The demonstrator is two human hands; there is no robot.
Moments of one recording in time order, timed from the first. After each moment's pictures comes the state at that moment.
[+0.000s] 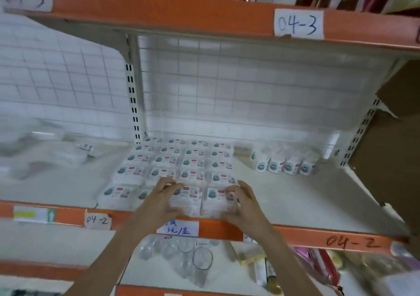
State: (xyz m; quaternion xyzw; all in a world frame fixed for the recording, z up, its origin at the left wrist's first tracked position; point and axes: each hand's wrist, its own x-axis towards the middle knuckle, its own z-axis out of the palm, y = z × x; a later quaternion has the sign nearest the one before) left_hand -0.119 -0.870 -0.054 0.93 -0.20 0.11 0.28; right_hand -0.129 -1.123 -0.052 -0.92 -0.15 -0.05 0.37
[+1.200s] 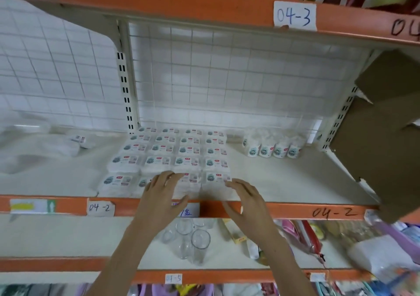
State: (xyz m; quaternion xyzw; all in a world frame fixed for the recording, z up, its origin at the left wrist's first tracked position) left_hand -0.154 -0.879 -0.055 0.92 -0.19 0.28 0.18; right_hand -0.190 -1.113 -0.052 -0.94 -0.13 -0.21 0.25
